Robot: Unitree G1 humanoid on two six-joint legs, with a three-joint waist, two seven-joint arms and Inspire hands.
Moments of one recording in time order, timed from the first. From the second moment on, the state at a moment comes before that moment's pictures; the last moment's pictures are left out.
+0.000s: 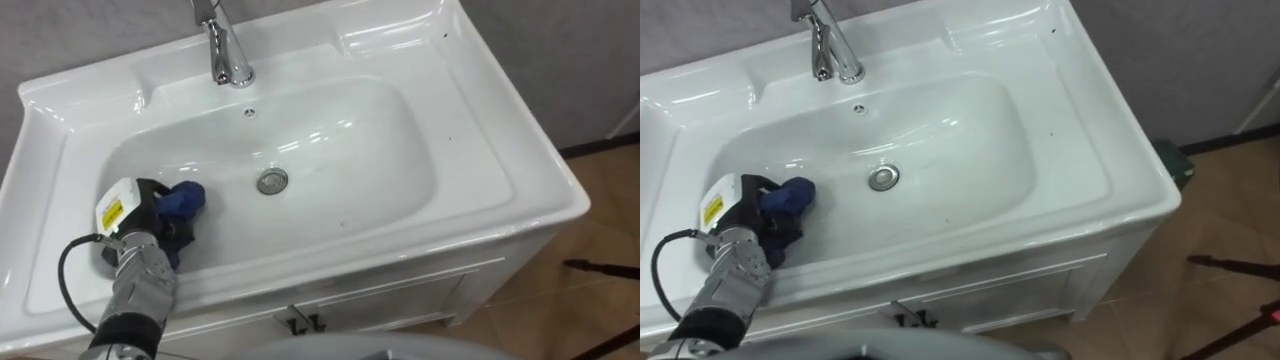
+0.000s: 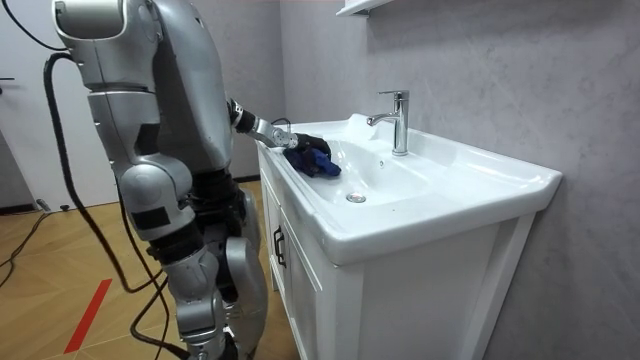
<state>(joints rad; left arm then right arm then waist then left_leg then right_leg) 0.00 0.23 0.08 0.75 0.68 0.13 0.34 0.06 -0.32 -0.02 1.33 -0.11 0.24 -0.03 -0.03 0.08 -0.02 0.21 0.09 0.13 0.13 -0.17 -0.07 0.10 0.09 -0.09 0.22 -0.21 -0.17</state>
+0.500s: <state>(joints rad) -0.03 0.24 0.04 0.70 0.60 0.13 0.34 0.06 -0.32 0.07 1.32 -0.02 0.16 -0.01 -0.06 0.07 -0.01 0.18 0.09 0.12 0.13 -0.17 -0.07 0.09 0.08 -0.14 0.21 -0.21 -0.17</state>
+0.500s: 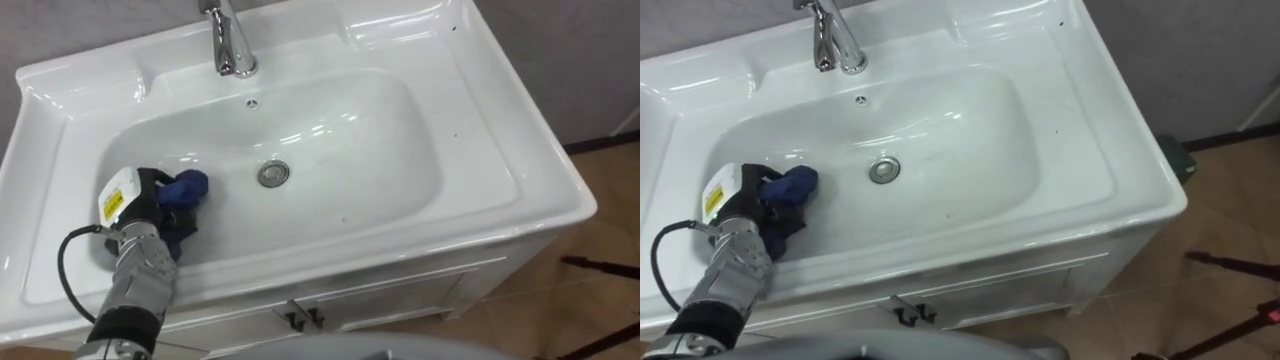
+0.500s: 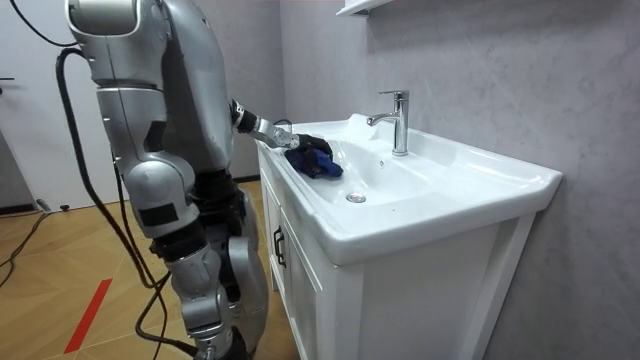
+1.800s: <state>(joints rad) -0.05 0.27 0.04 0.21 0.52 0.08 0.48 0.04 -0.33 0.10 1.38 -0.01 0.12 0.08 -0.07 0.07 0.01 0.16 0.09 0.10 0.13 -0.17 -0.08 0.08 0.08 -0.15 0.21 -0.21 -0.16</state>
